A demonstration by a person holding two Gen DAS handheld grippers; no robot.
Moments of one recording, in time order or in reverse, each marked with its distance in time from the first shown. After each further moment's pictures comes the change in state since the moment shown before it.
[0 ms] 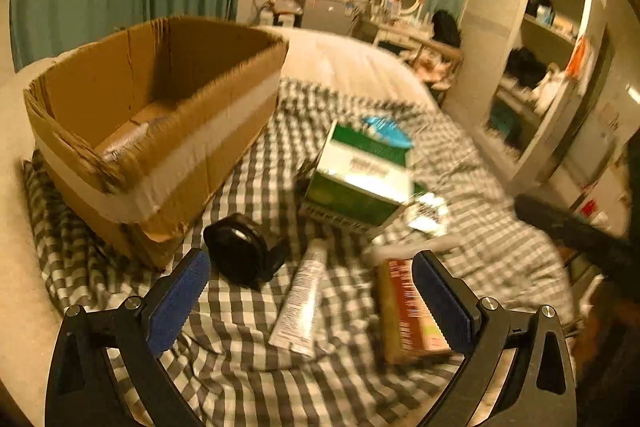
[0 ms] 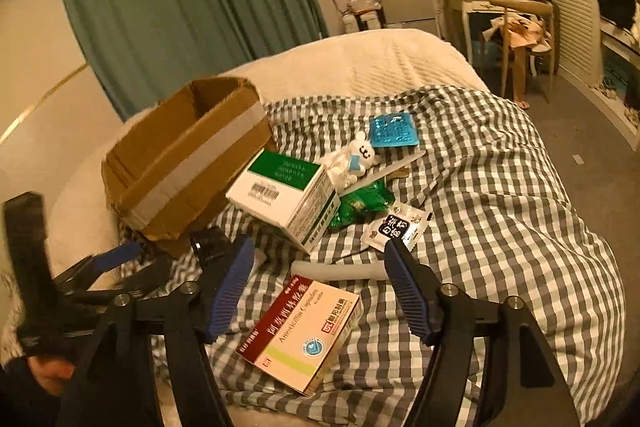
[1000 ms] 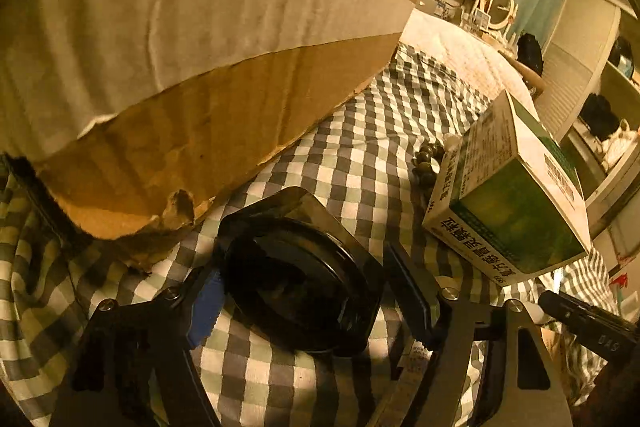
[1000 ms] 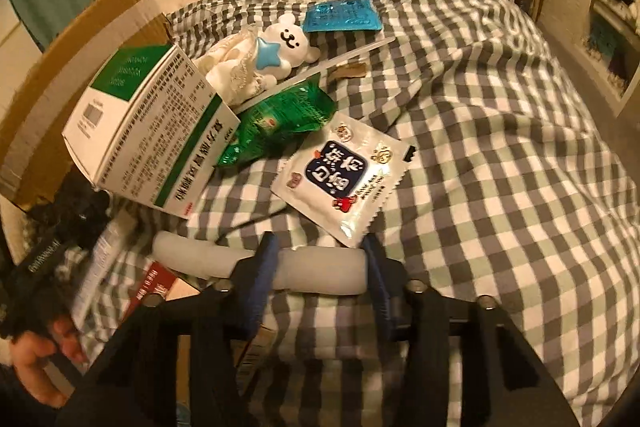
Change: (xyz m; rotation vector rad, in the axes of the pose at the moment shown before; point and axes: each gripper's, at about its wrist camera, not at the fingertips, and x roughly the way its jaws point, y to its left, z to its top) left arm 0.103 0.053 -0.020 -0.251 0.038 0.162; right arm 0.127 -0.049 -0.027 0.032 0.267 -0.160
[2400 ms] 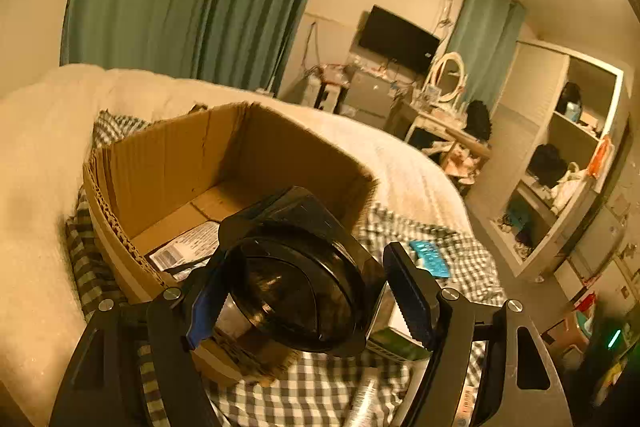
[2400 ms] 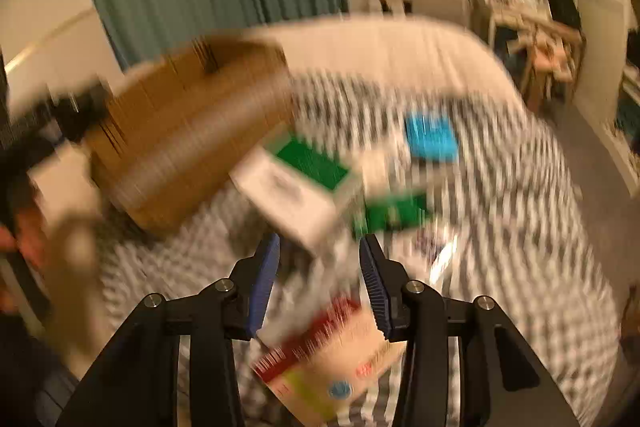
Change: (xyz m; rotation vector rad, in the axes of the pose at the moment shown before) left arm -0.148 0.047 0.107 0.012 -0.260 -0.167; right arm -0.081 0.078 0.015 -0.170 -0.158 0.088
